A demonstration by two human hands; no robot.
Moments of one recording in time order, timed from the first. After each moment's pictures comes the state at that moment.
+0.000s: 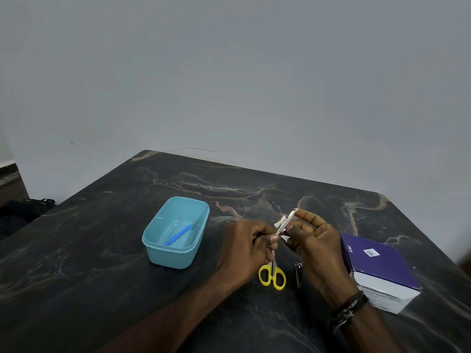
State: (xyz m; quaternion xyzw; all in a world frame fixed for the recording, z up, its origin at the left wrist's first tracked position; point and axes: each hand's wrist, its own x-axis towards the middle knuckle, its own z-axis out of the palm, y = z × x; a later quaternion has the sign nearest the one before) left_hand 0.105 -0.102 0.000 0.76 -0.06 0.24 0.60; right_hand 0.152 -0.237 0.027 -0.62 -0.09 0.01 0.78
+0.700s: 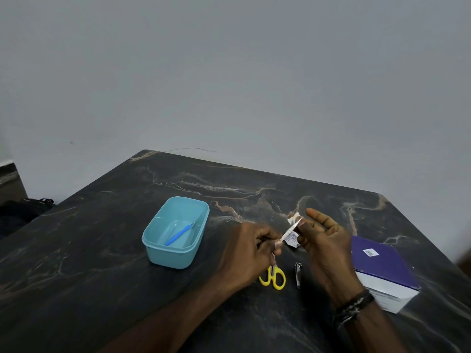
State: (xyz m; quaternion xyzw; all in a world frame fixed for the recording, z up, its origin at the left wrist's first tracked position) left_hand 0.100 -0.104 0.003 0.77 -0.07 0.19 0.60; right_hand 0.158 -0.247 0.032 -0.59 -0.06 -0.01 0.80
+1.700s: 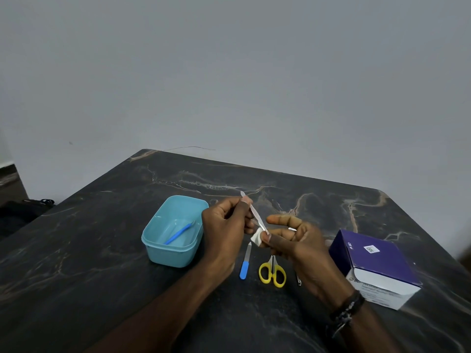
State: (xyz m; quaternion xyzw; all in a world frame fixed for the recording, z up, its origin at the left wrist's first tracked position) left_hand 0.103 -0.091 0.028 0.57 0.10 0.31 0.75; right_hand 0.130 -0.228 0.038 -0.67 -0.18 0.14 0.71
